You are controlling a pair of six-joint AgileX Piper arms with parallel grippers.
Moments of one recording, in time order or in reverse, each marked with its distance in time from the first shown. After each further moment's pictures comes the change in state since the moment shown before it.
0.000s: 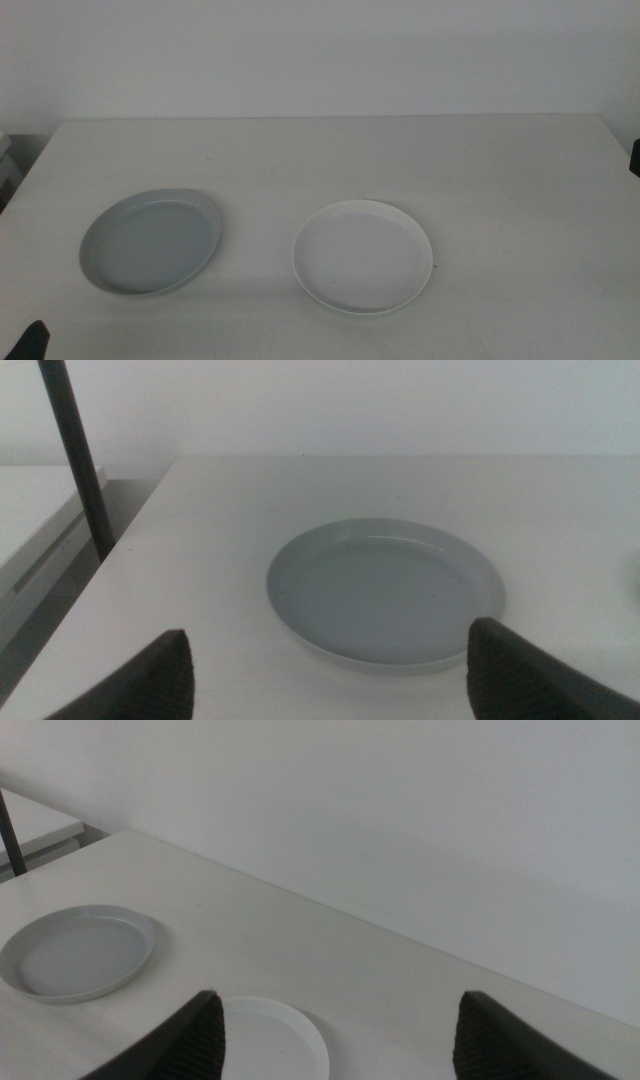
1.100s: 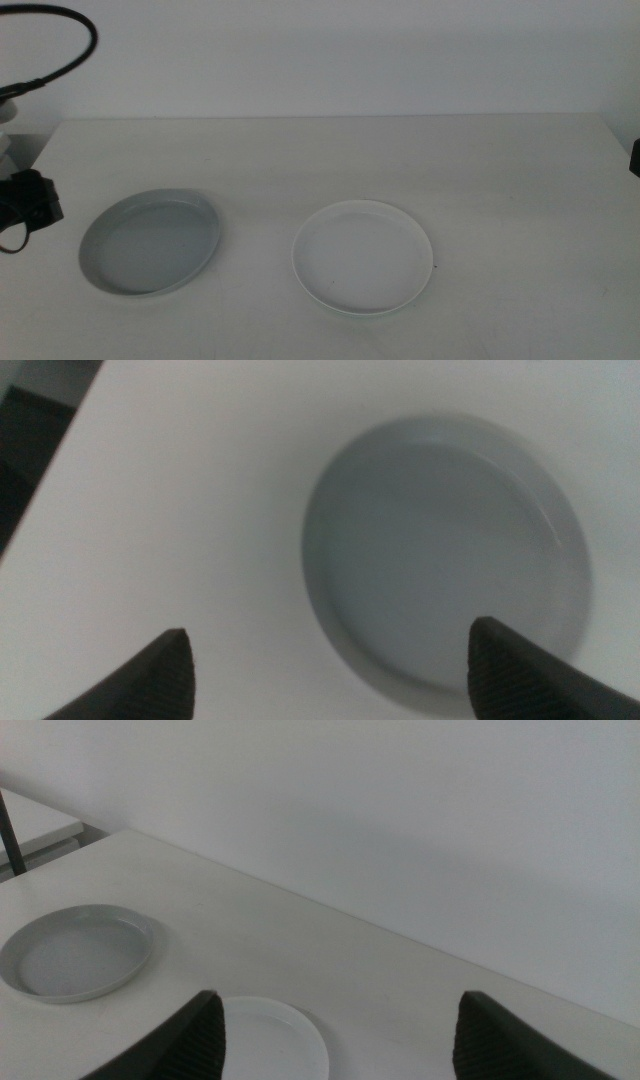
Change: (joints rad) left arm 0.140 1.161 -0.797 -0.124 0.343 -0.100; right arm 0.000 0.000 0.000 0.000 0.000 0.000
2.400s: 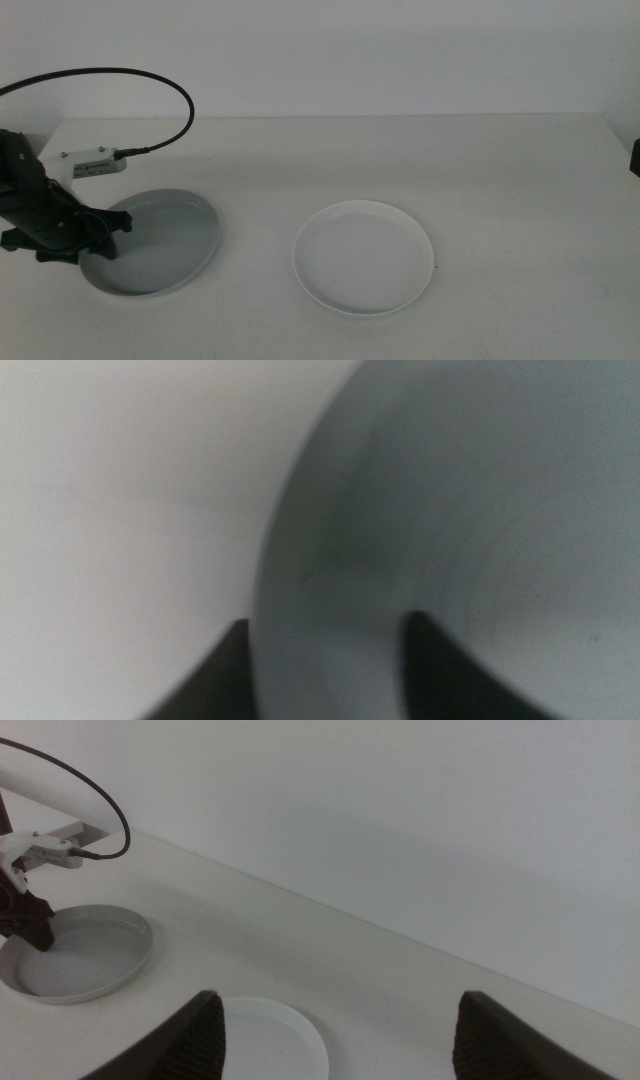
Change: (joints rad) left arm 0.000 0.694 -0.272 -0.109 -0.034 0.312; right arm 0.000 0.000 0.000 0.000 0.000 0.000
